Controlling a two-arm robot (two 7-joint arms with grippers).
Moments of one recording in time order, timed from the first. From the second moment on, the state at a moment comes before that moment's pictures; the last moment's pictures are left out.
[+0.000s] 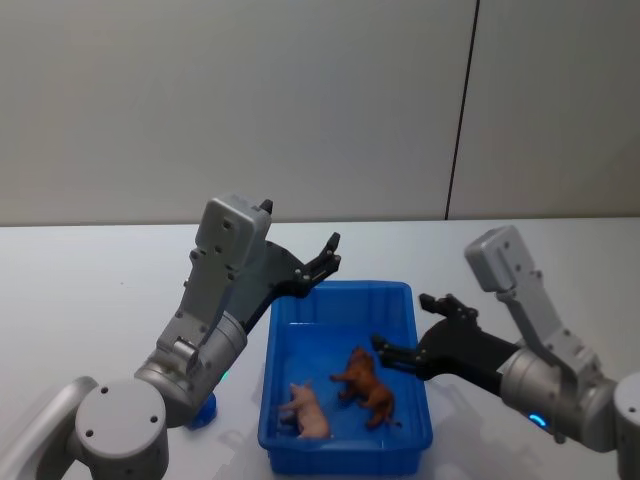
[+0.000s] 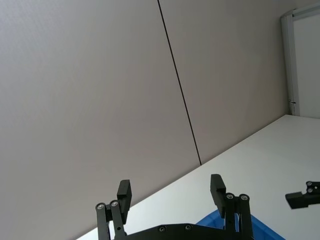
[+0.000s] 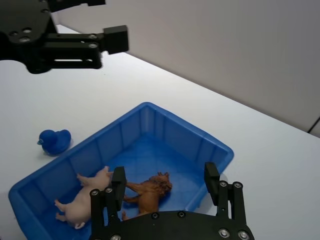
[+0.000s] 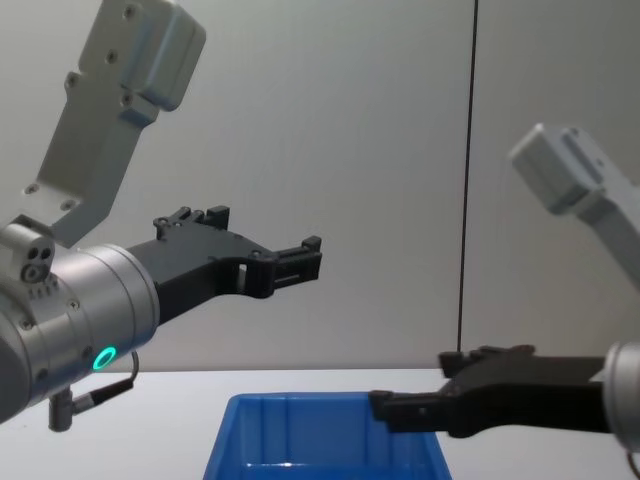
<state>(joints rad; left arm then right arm) -0.24 0.38 0.45 -1.63 -0.20 0.01 -0.01 0.18 0.23 -0.33 -1.60 0.10 0.35 0.45</state>
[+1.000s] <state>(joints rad) -0.20 0.41 0.45 -1.67 -0.19 0.05 0.04 0.12 0.36 -0.23 -1.62 0.22 0.28 0.41</state>
